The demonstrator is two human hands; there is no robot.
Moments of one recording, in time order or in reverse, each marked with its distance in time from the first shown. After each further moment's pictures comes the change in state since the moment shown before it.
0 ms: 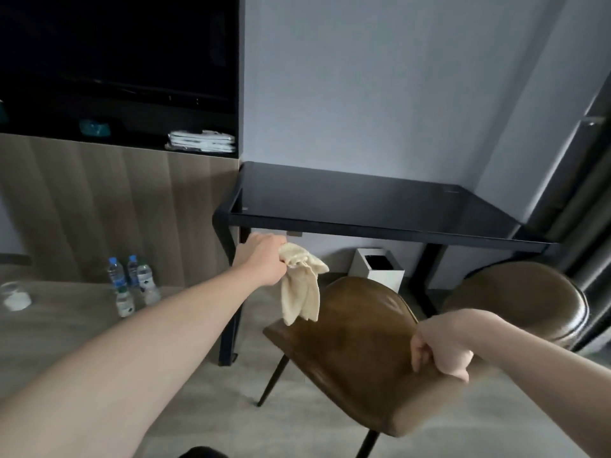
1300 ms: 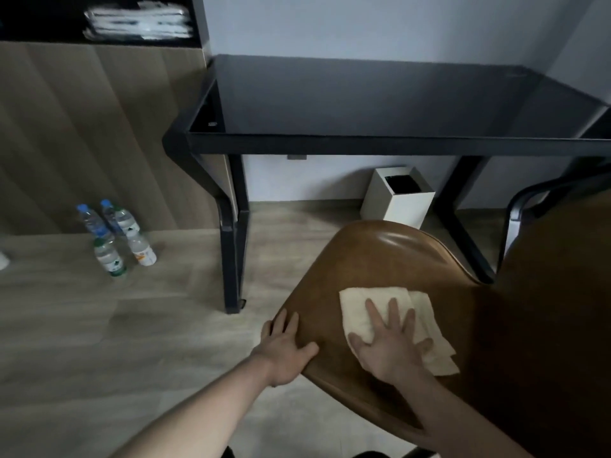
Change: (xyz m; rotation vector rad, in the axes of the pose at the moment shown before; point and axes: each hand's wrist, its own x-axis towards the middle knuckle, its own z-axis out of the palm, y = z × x) left_hand -0.063 -0.070 0.277 -0.214 -0.877 -0.275; right_hand 0.309 -0.111 0.104 0.874 0.304 0.239
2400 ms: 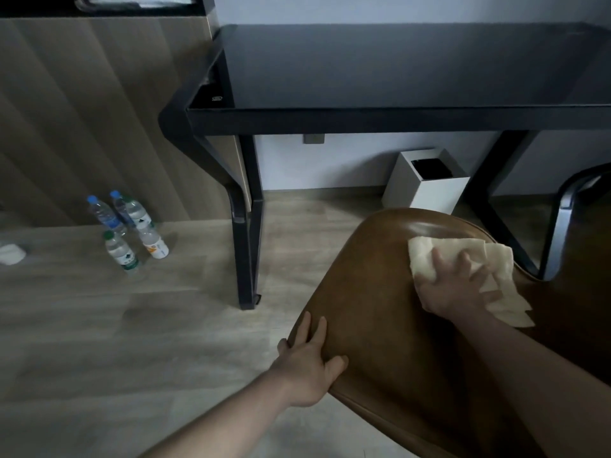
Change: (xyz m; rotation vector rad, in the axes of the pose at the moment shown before) left_hand 0.014 -0.003 -0.004 -0.055 -0.085 0.005; right_hand 0.138 0.027 -0.052 -0.007 0.135 0.181
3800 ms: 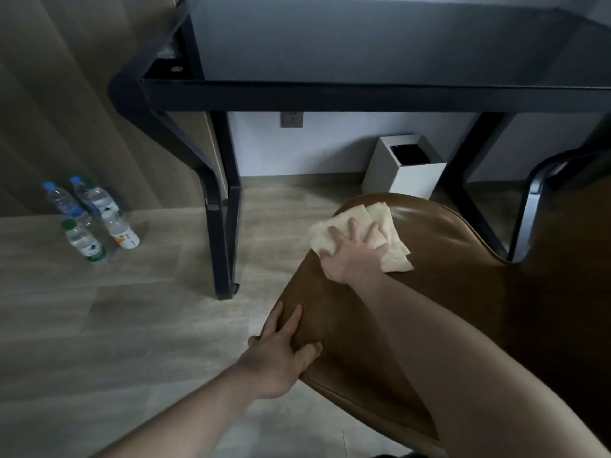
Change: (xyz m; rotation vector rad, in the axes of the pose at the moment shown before) left_hand 0.006 -0.015 0.005 0.015 0.038 0.010; right_hand -0.018 -0.131 0.011 -0.154 -0.046 -0.302
